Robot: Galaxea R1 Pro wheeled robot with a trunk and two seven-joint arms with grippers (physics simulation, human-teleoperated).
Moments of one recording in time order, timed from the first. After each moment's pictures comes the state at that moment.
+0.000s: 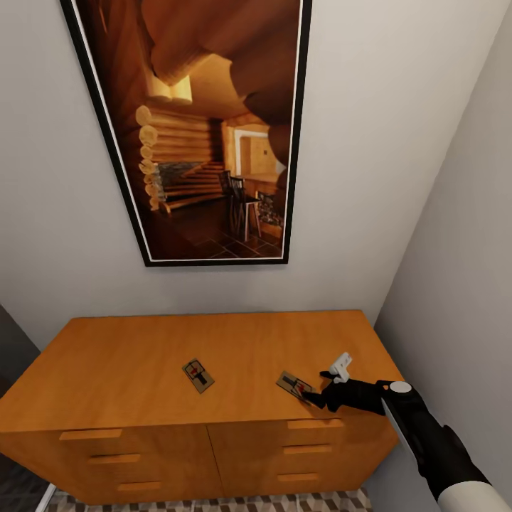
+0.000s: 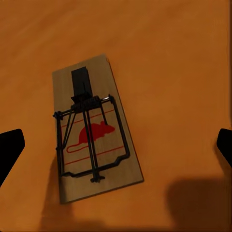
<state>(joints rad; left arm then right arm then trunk) 0.01 0.16 0.17 0.07 0.08 -1.04 -0.23 -0.48 -0.18 0.06 -1.05 0.11 0.34 0.88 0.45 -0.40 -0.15</state>
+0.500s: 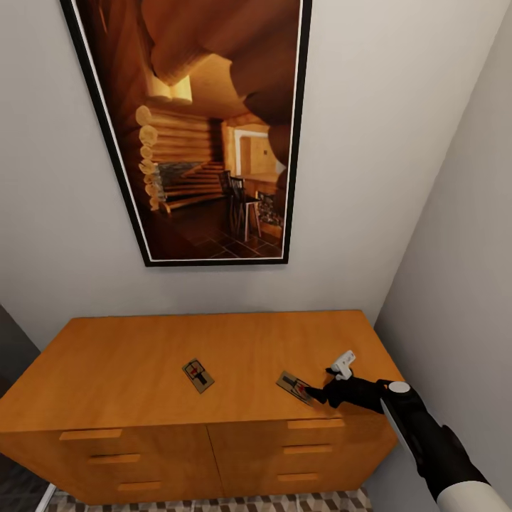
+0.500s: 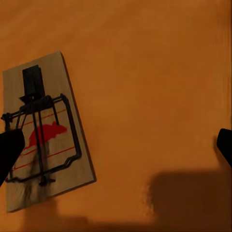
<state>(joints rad) 0.01 0.16 0.17 0.07 0.08 -1.04 -0.23 -0.48 -0.17 0.06 -1.05 0.12 0.34 0.76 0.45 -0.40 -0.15</state>
